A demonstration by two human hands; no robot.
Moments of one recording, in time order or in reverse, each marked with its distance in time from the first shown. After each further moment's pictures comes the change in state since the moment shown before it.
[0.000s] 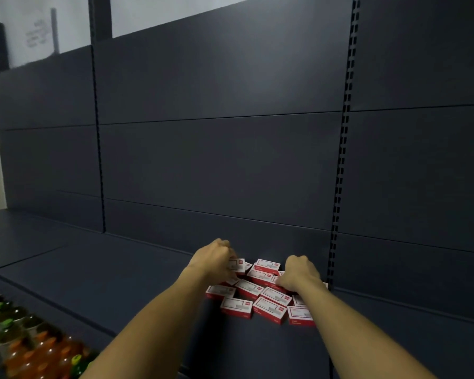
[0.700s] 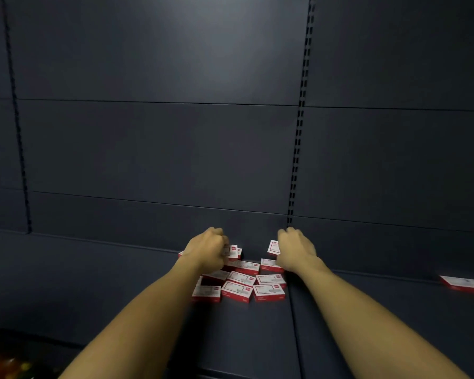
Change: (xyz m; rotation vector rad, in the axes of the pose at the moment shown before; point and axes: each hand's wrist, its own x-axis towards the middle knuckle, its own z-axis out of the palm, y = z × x) left_hand 0.020 0.046 0.008 -0.111 0.084 0.167; right_hand -0.032 0.049 -0.041 -0.240 0.262 -0.045
